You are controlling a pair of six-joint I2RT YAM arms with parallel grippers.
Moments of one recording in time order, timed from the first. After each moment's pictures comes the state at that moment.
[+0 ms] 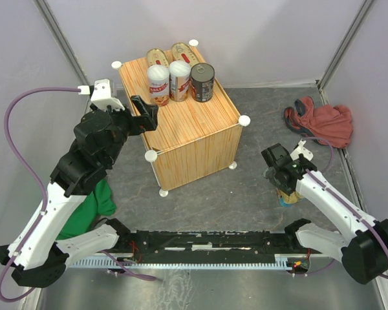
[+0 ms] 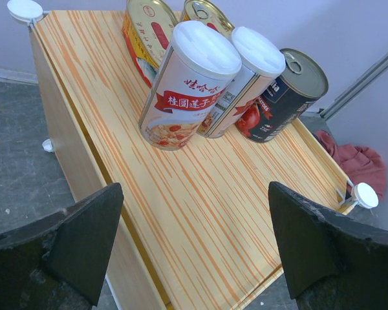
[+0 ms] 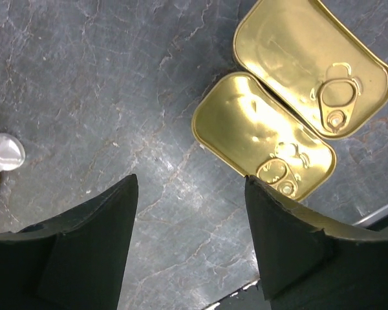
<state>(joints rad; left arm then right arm) -0.66 0.95 1.40 -0.55 -0.46 -0.38 0.48 1.05 0.77 -0.97 0.51 1.14</state>
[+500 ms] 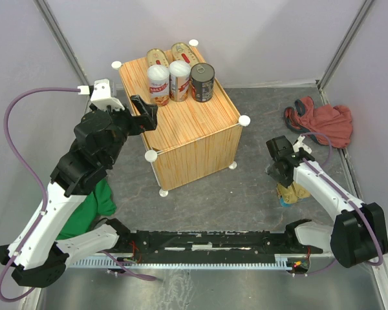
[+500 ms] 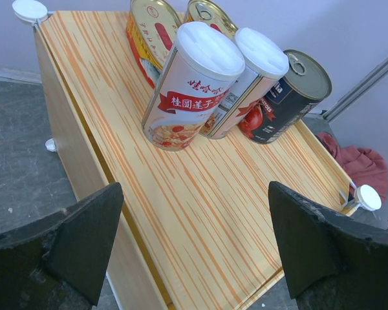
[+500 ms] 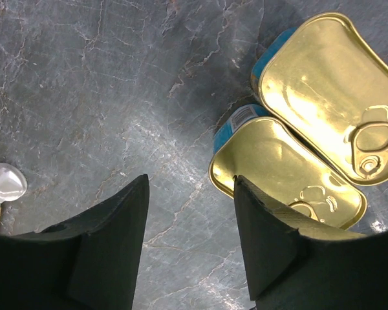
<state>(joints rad) -0.66 0.96 1.40 -0.55 -0.47 -0.38 0.31 1.20 0.77 -0.81 0.41 1.01</state>
